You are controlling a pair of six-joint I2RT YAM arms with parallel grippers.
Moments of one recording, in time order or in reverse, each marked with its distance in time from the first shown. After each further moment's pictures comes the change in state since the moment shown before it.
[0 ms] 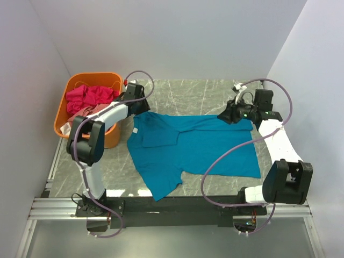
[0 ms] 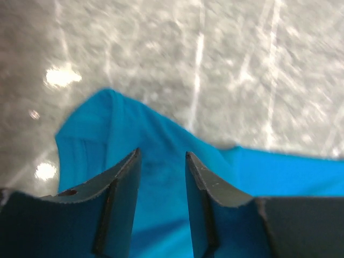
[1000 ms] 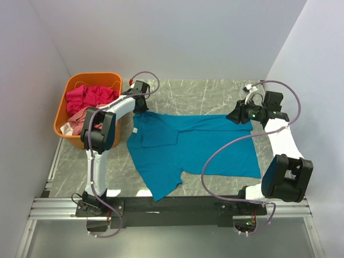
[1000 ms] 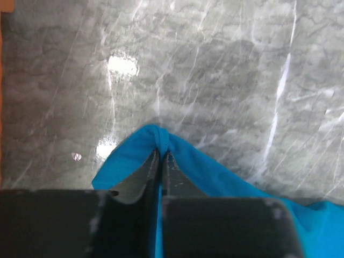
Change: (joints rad) left arm 0.006 0.272 0.286 -0.212 -0.187 0.134; right arm -0.147 0.038 -0.003 -0.023 -0.028 0.001
